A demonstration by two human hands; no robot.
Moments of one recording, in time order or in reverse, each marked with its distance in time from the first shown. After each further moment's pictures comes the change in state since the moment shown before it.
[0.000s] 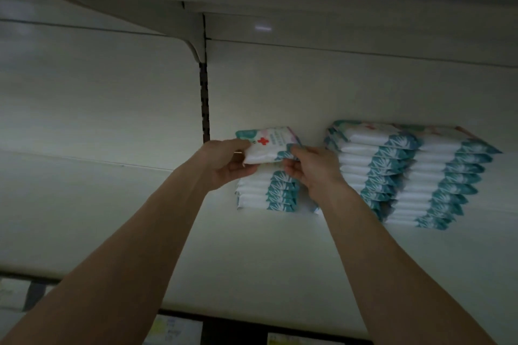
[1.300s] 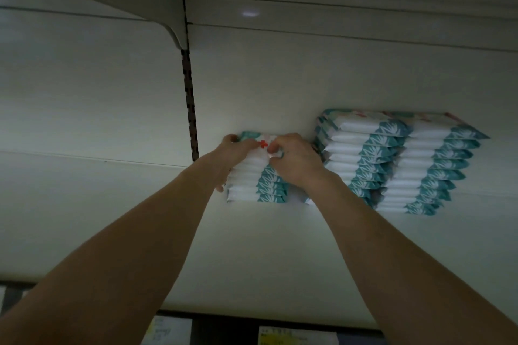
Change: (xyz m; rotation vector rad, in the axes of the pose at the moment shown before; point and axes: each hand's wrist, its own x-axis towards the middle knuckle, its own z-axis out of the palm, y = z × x) left_hand 0.035 -0.022 0.024 0.595 0.096 -0.035; right_hand 0.012 0.006 -0.008 -1.238 -0.141 -0.499
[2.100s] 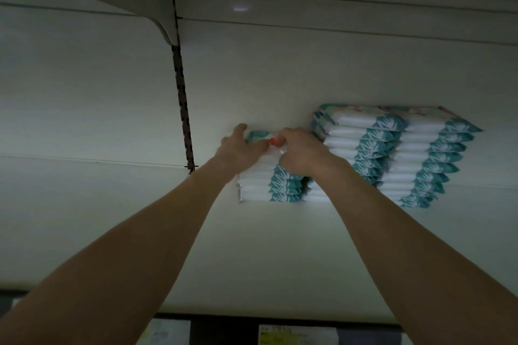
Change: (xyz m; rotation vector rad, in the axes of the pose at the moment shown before) left_hand 0.026 -0.006 0.016 0.310 0.078 0.313; right_hand 0.000 -0.001 -0.025 -0.138 -0.151 0.073
